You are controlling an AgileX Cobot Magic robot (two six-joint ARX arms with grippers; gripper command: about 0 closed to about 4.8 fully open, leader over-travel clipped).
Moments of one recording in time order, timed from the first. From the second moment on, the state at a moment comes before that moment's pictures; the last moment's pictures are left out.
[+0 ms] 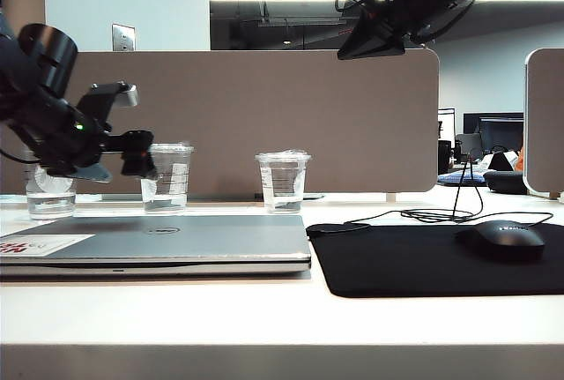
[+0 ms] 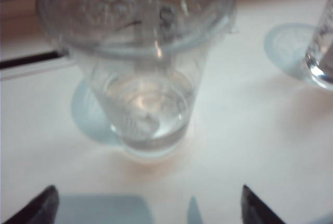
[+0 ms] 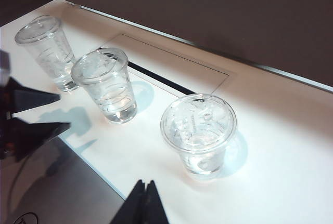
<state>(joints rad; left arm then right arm) -0.07 1.94 1.16 0.37 0.22 0.12 0.22 1.81 1.54 -0.08 -0.49 -0.03</state>
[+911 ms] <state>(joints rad) -0.10 2.27 1.59 0.29 0.15 0.10 0.15 1.89 1.54 -0.16 -0.49 -0.03</state>
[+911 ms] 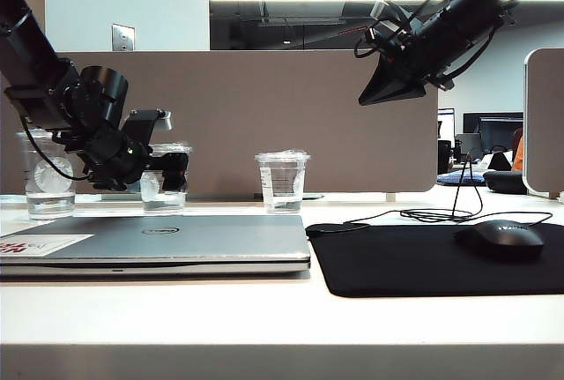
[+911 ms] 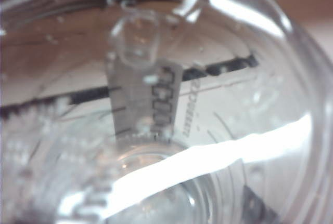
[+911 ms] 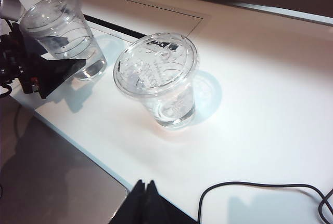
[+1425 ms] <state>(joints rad) -0.10 2.27 1.59 0.37 0.16 0.10 0.15 1.89 1.54 -0.16 -0.49 -0.03</state>
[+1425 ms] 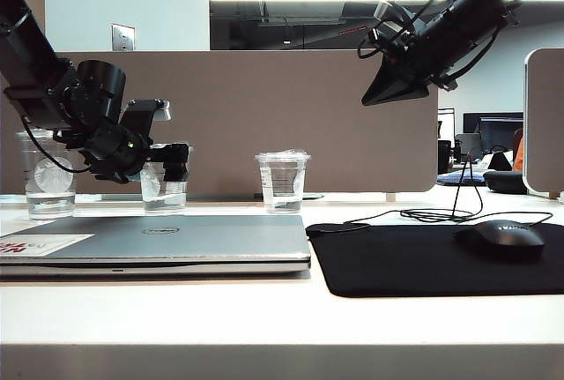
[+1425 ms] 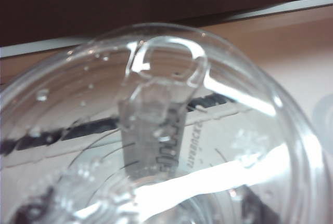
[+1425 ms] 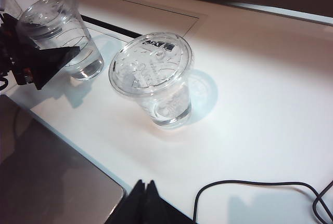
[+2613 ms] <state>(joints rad) -0.13 2.11 1.59 0.29 0.33 0.10 0.10 1.89 1.54 -0.17 -0.52 -0.03</state>
